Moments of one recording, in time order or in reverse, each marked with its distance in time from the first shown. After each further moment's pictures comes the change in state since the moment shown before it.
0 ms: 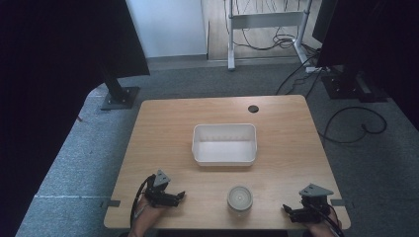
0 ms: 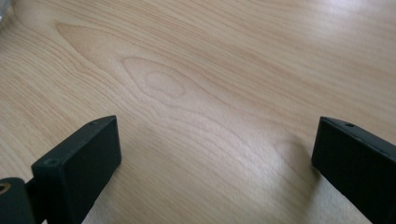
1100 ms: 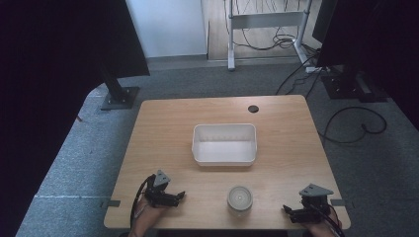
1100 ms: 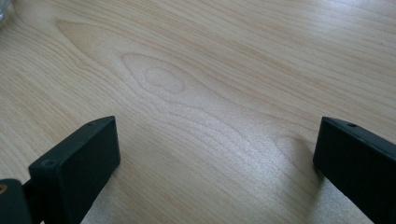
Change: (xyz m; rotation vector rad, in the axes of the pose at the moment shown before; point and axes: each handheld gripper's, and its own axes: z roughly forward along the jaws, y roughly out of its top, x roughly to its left) left arm 0.000 0.000 0.000 0.000 0.000 0.000; right arm 0.000 0.000 0.000 0.012 0.014 0.003
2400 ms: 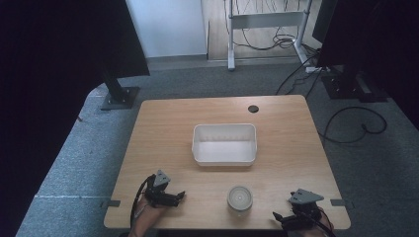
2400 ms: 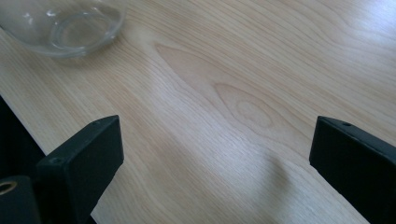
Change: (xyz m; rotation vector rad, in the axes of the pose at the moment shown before) left arm 0.000 0.000 0.000 0.000 0.000 0.000; right arm 0.038 0.013 -0.009 -0.043 0.102 -0.124
